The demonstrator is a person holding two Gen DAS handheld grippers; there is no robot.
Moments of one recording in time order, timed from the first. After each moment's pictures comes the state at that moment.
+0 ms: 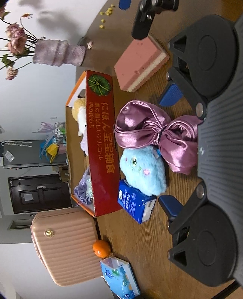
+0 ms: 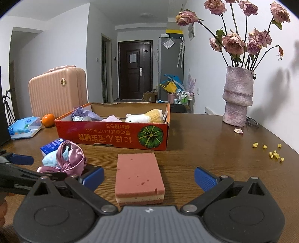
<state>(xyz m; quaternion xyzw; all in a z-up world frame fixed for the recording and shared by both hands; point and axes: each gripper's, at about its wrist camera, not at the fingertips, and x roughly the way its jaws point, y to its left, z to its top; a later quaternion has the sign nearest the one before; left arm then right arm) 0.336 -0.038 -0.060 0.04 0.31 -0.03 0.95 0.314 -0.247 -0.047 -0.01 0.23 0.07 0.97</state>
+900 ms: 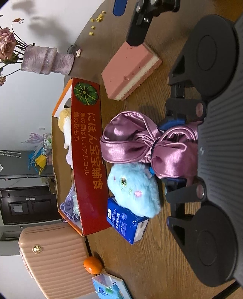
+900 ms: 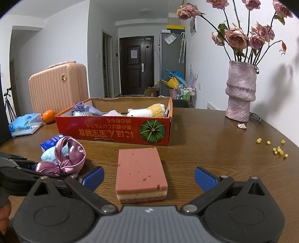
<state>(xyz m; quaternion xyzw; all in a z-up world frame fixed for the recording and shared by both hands) 0.357 -0.045 -0.077 0.04 0.35 -0.06 0.93 0.321 -0.246 -0.054 0.00 0.24 0.08 0.97</state>
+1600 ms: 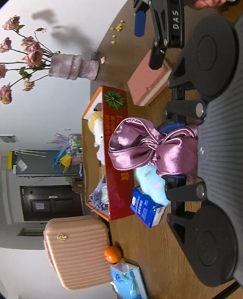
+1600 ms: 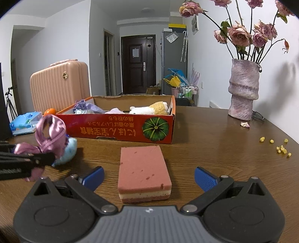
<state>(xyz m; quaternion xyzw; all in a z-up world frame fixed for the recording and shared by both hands) 0.320 -0.034 -0.045 0.03 0.27 -0.07 0.96 0.325 -0.242 -0.058 0.00 0.25 0.09 0.96</state>
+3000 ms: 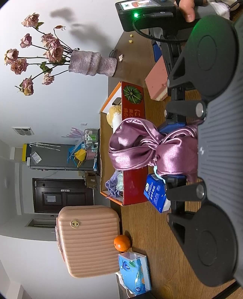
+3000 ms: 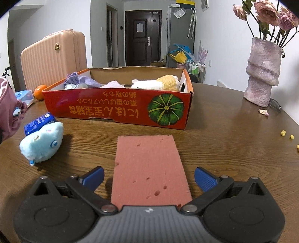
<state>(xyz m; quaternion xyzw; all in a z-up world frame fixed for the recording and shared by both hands) 0.299 -0.011 -0.025 0.00 0.22 -0.06 0.97 0.399 -0.219 -0.085 -0.03 0.33 0.10 0.94</state>
